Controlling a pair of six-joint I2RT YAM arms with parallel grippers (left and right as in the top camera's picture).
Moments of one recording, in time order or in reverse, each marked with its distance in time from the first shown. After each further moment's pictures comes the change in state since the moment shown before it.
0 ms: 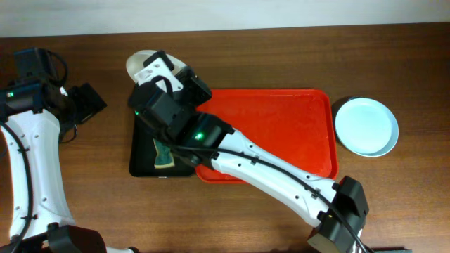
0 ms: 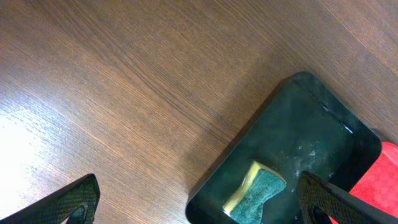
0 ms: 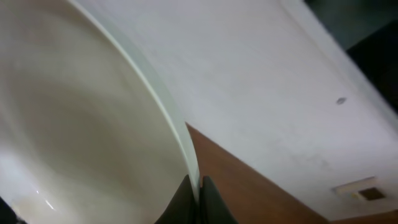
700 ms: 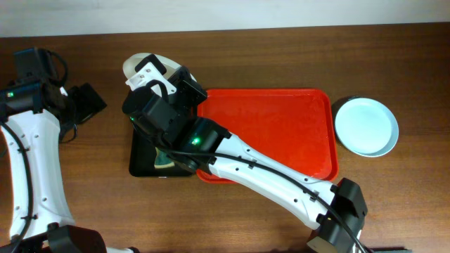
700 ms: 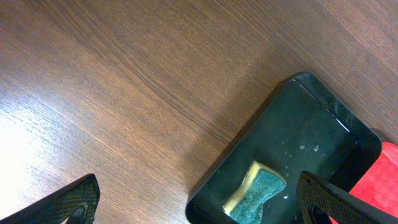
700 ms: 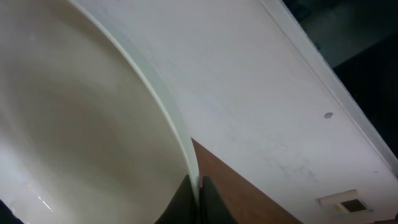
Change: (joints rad) left arm 0.000 0.000 0.000 0.000 0.000 0.000; right arm 0.019 0.000 0.000 0.028 0.023 -0.071
